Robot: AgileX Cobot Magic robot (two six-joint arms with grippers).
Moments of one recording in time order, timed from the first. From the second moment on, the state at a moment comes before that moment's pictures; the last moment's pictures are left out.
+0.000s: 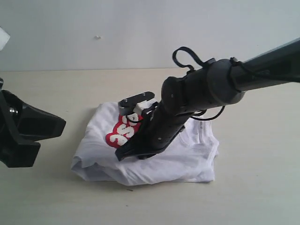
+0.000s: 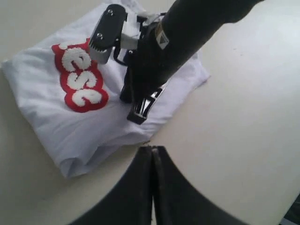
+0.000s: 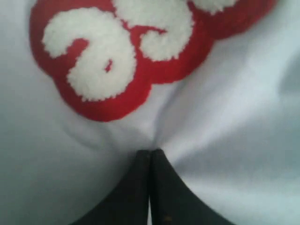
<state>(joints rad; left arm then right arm) -0.67 0.98 -0.77 -0.27 0.65 0.18 0.53 2.11 -1.26 0.32 0.47 -0.19</state>
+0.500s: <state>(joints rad) -0.67 0.92 -0.78 -0.23 0.65 0.18 0.72 2.11 -1.32 0.44 0.33 -0.27</state>
